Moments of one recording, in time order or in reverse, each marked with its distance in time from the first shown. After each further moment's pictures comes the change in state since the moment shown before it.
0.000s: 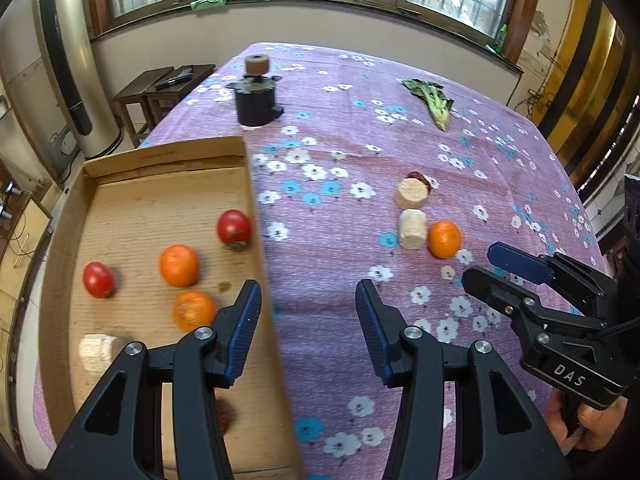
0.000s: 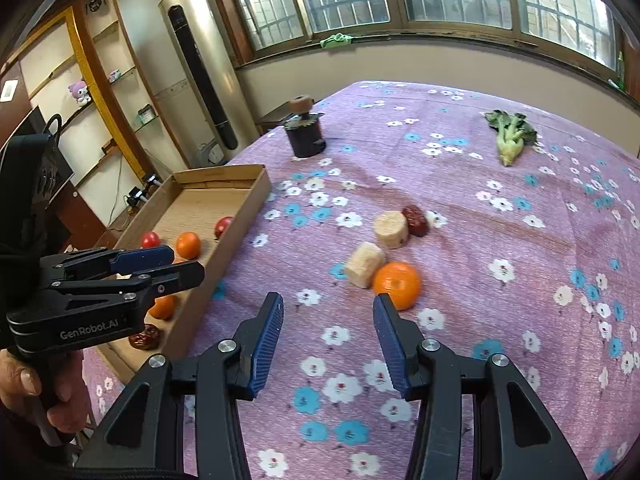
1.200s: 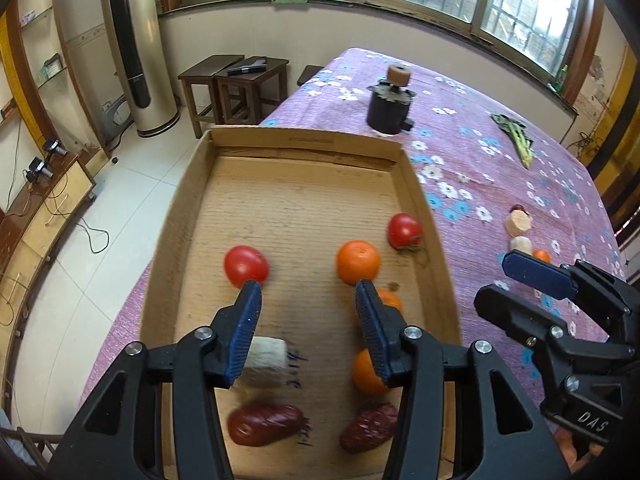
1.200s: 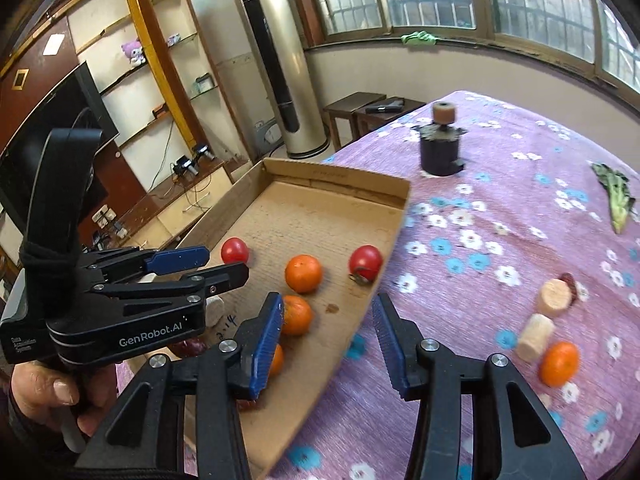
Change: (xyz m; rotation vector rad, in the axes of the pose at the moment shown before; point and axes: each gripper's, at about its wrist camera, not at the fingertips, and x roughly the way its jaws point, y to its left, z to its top) left arm -0.015 0.119 -0.015 -0.157 -0.029 0.127; right arm 0.052 0.127 0.035 -0.167 0.031 0.145
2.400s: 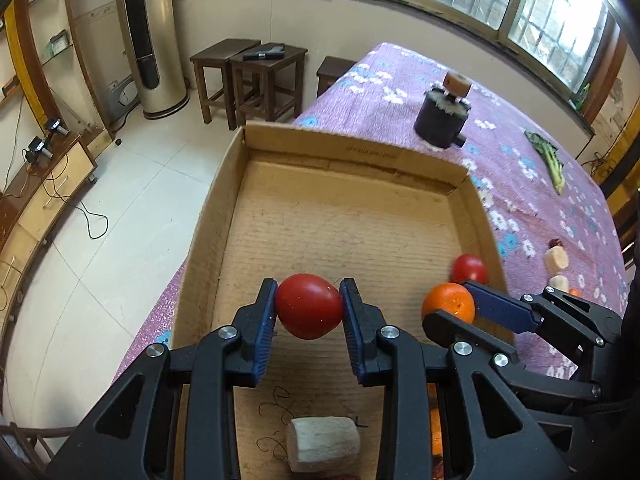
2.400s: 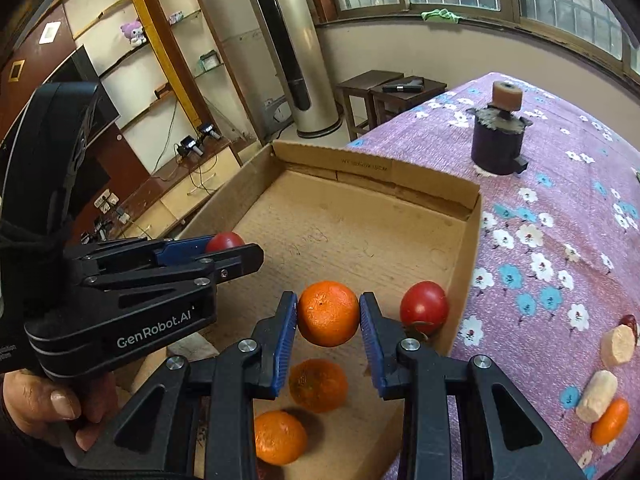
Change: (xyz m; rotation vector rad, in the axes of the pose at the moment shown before) left arm 0.051 0.047 0.027 -0.069 0.048 0.010; right arm 0.089 0.023 0.030 -0.023 0.098 0.041
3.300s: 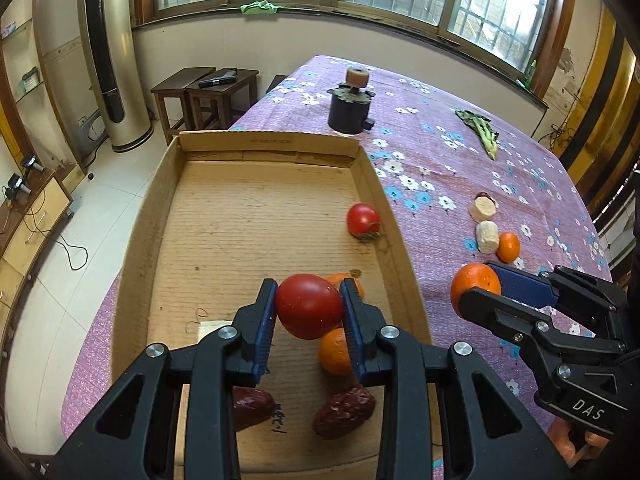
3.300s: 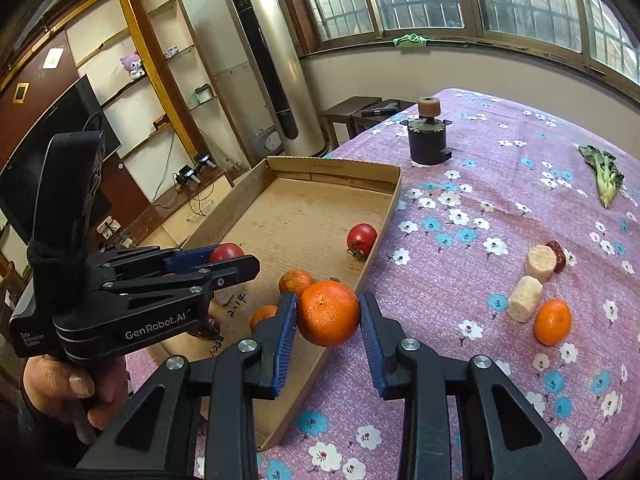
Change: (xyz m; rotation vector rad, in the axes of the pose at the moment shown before) left arm -0.058 -0.052 -0.049 0.118 -0.085 -0.098; right arm -0.102 -0.019 -0.064 0.057 -0.120 -0.018
